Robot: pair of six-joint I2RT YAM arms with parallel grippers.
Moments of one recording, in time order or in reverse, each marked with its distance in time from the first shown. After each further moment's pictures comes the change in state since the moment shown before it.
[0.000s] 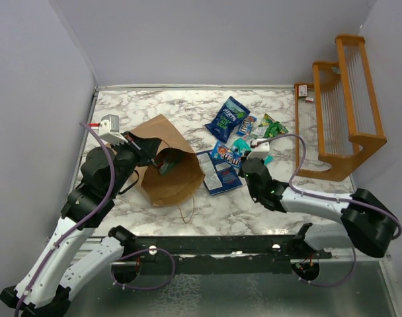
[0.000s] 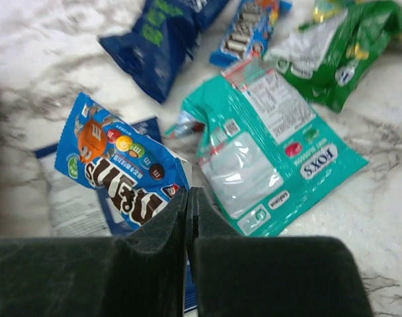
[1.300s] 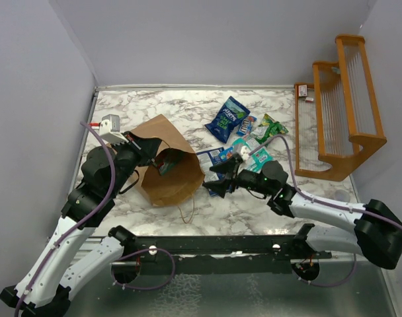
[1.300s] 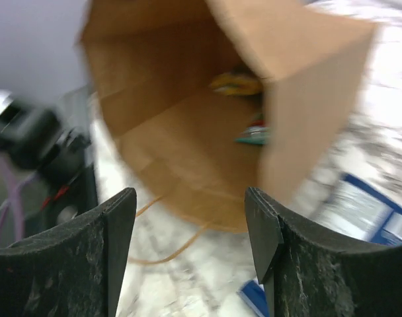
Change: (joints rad) left arm 0.000 0.008 0.000 -0.001 0.000 0.000; right arm -0.086 -0.100 -0.070 0.329 -1.110 -0.127
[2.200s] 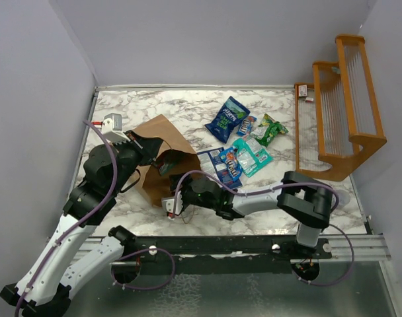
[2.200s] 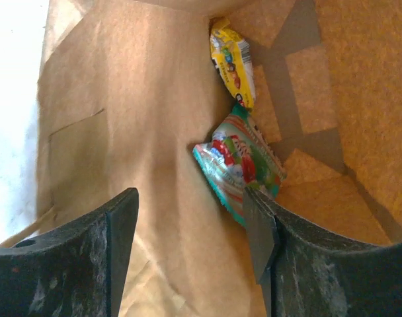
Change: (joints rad) left arm 0.000 0.011 0.003 0.000 0.008 -0.007; right arm 0.408 0.645 0.373 -0.079 0.330 -1.218
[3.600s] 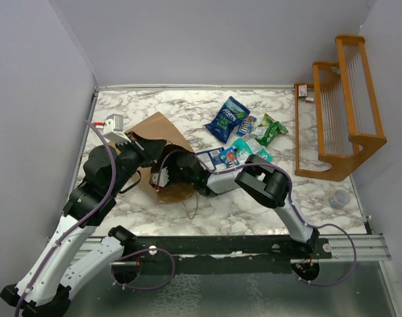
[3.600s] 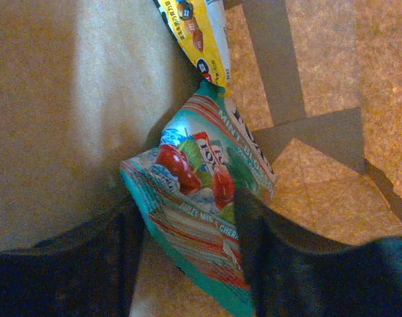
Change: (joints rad) left arm 0.000 -0.008 -0.008 0.007 0.075 -0.041; right arm -0.183 0.475 0.443 0.058 -0.046 -0.145
